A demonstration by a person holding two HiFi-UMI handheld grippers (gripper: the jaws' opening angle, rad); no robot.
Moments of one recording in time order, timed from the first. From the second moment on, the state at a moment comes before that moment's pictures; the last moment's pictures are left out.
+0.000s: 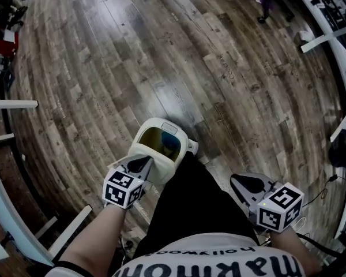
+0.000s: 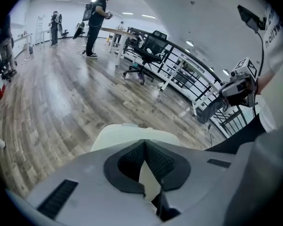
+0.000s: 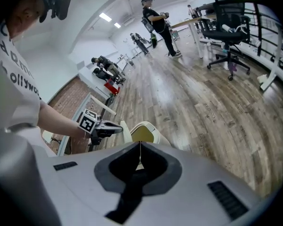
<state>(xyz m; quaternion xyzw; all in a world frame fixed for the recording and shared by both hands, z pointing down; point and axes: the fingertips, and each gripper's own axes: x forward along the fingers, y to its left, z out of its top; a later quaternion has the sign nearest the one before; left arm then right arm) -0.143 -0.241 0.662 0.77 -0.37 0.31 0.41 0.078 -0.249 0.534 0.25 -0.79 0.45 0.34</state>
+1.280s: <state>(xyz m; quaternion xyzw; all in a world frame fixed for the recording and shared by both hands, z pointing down) -0.118 -0.302 0.788 0.72 -0.27 0.41 0.49 0.085 -0.252 0.596 0.30 -0.69 0.58 0.29</state>
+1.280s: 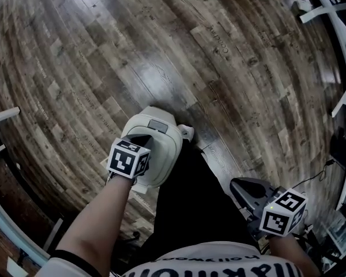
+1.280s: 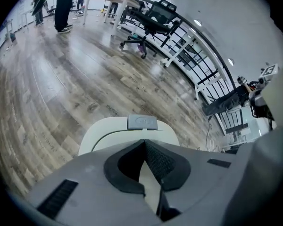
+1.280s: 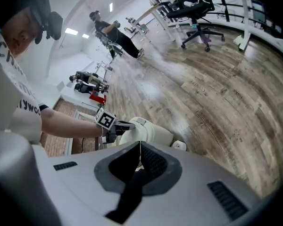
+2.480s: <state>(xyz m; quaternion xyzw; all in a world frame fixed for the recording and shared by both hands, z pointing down) -0.043 -0.349 0.447 0.87 -0.39 0.09 0.30 0.061 -0.274 0.474 0.24 -0.82 0.47 0.22</state>
